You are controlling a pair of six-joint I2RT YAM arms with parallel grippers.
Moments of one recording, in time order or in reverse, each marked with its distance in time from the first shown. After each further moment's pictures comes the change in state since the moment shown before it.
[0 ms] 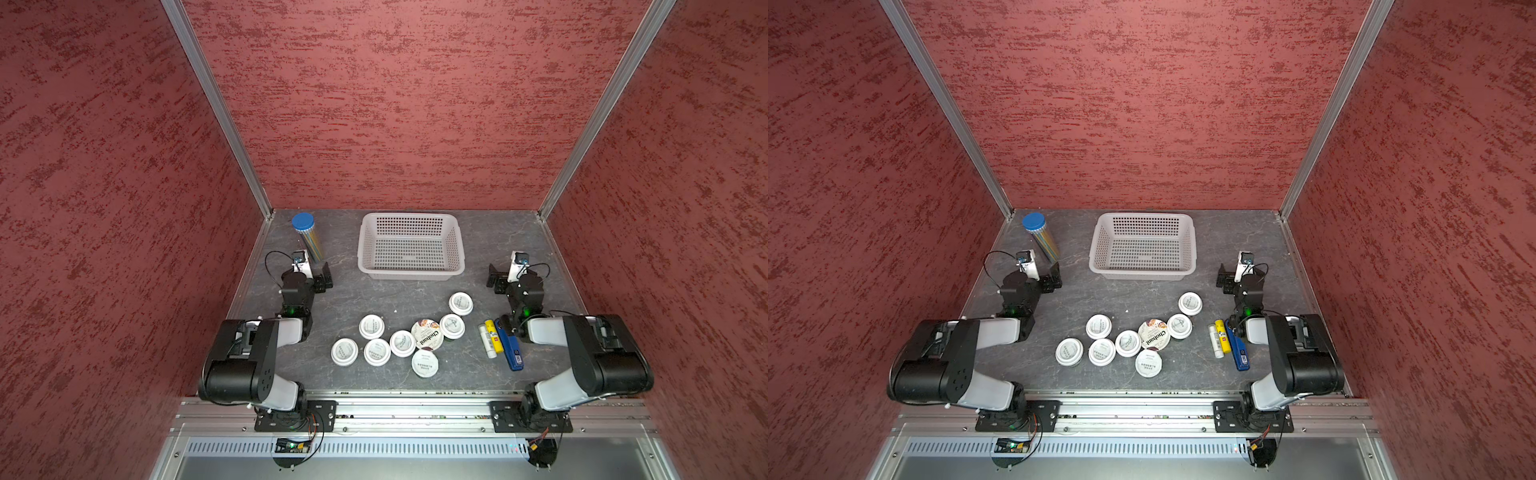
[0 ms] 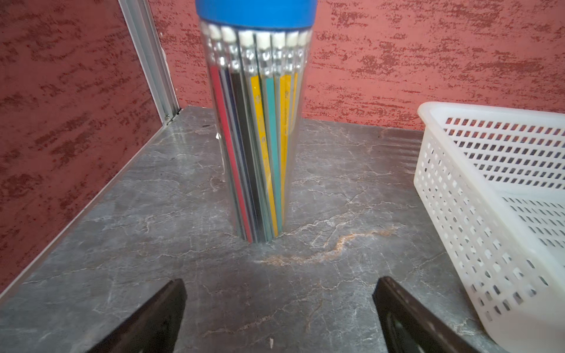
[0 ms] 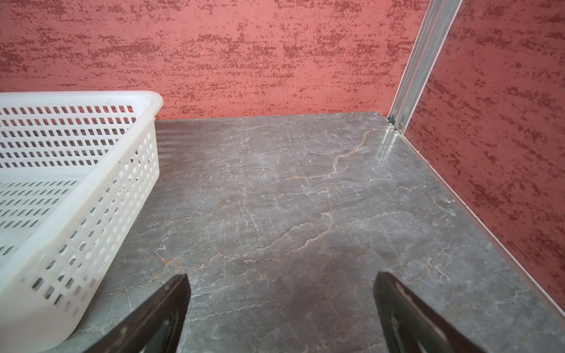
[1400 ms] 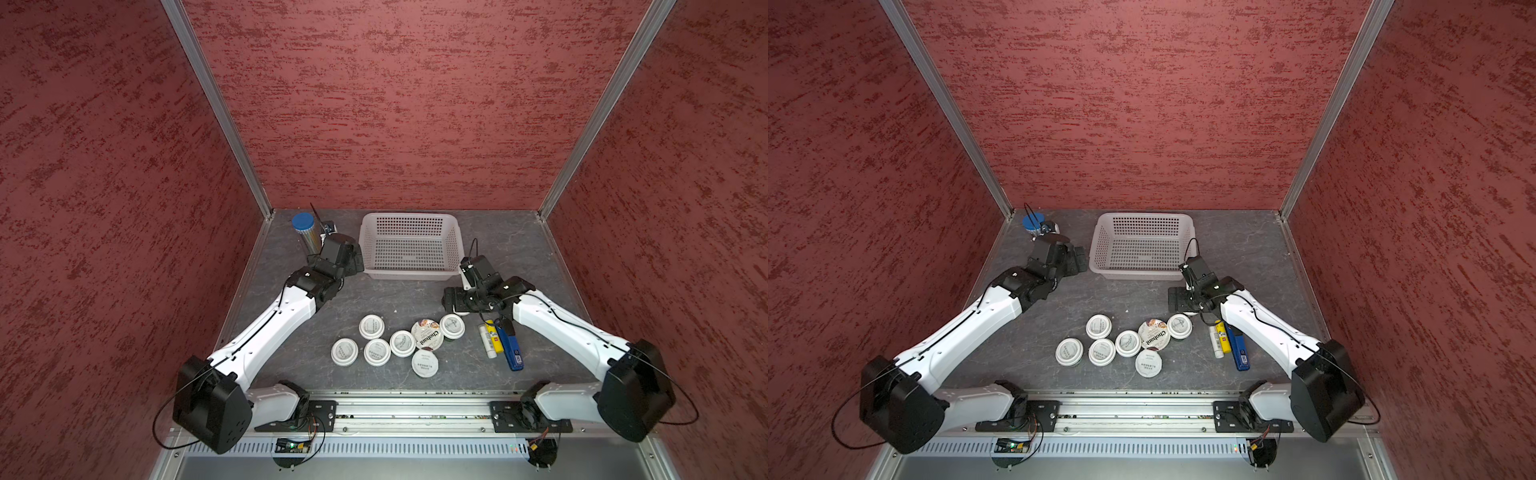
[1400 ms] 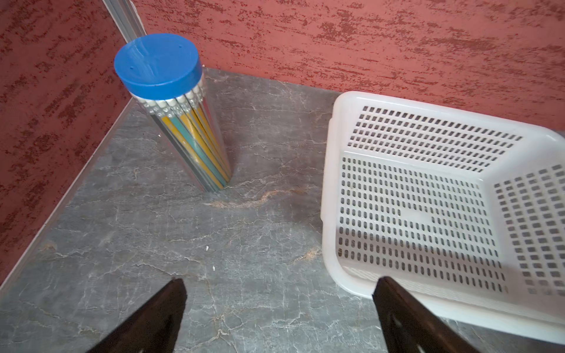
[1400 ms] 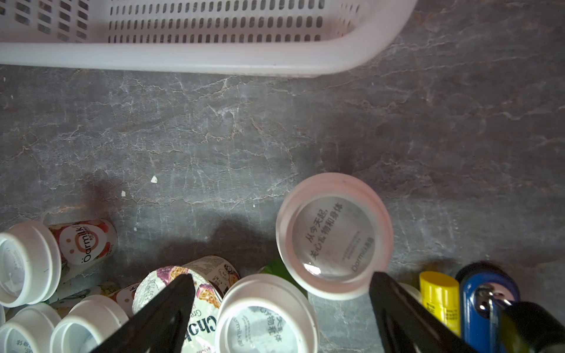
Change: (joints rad) left arm -0.404 -0.199 0.634 -1.250 -0.266 -0.370; right arm 0.523 -0.133 0.572 -1.506 -0.096 0.450
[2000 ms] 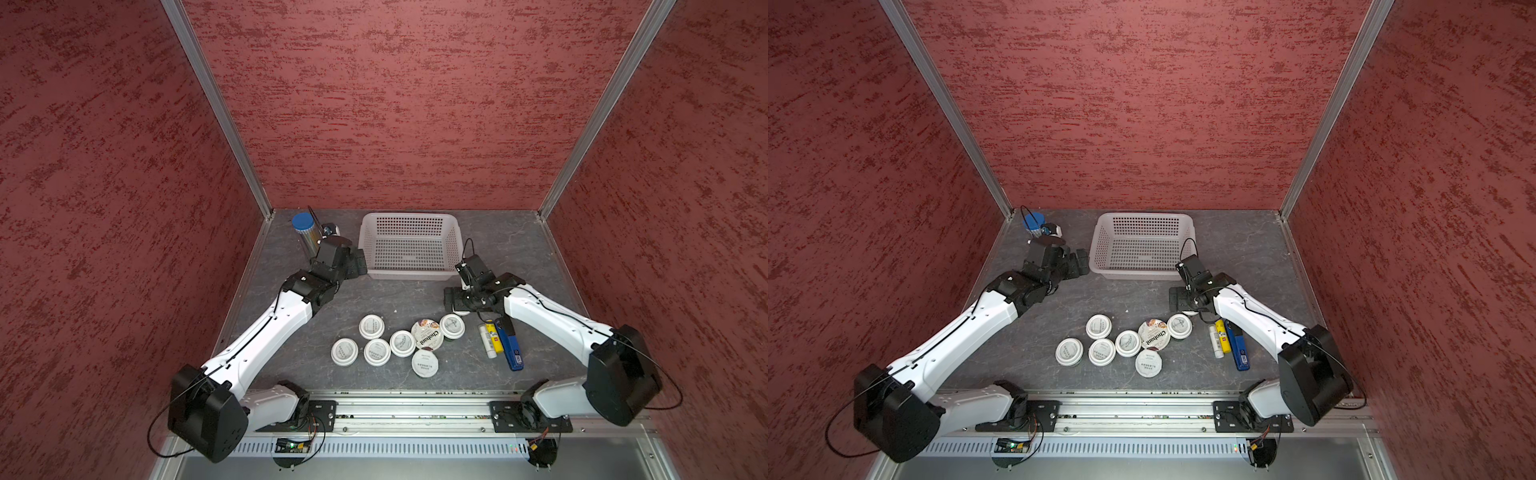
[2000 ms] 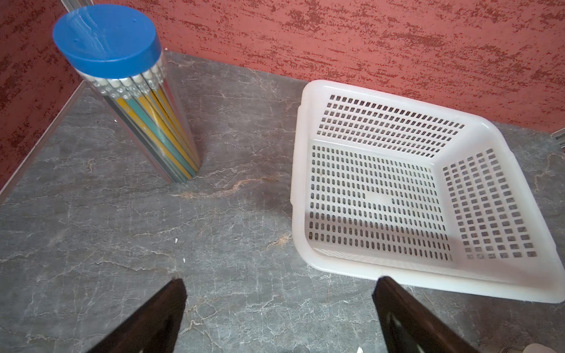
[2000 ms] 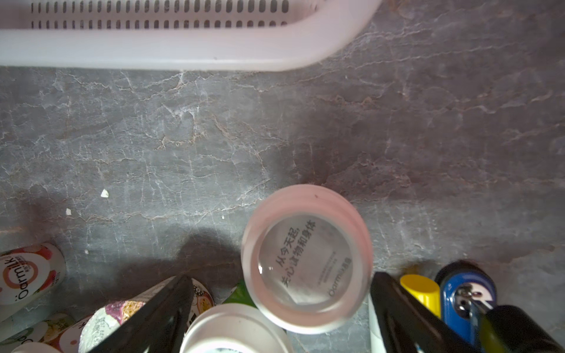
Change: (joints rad) left arm 0.005 -0.002 -0.005 0.000 0.094 -0.020; right arm -0.022 0.078 0.010 0.004 0.054 -0.003
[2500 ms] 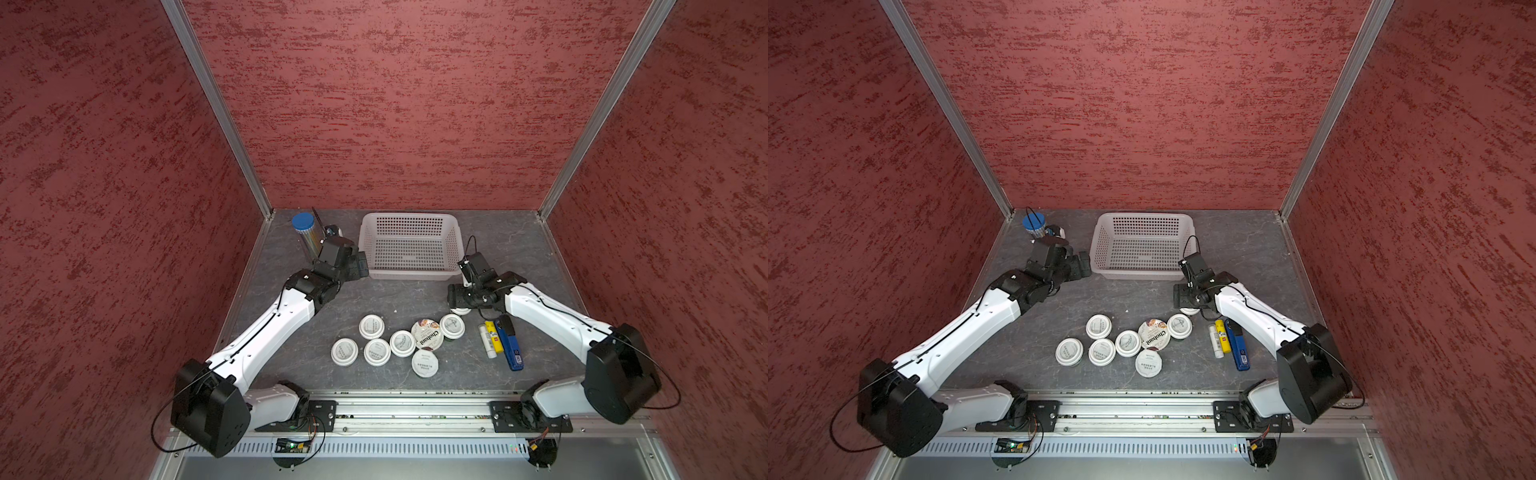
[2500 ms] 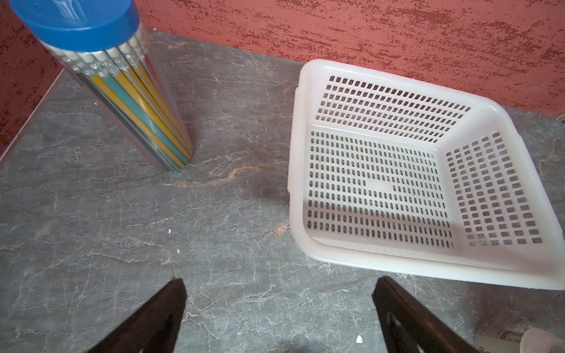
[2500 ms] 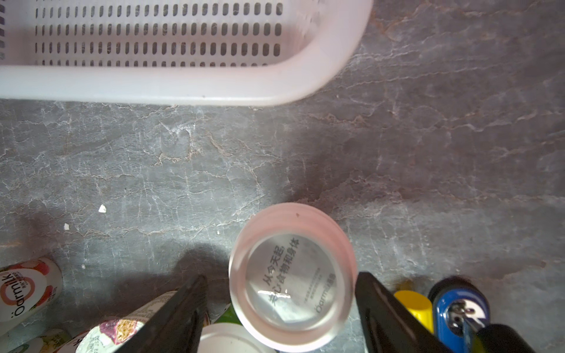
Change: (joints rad) left arm 0.000 0.021 0.000 -0.014 0.035 -0.006; right arm -0.028 0.010 -0.002 0.031 0.000 -0.023
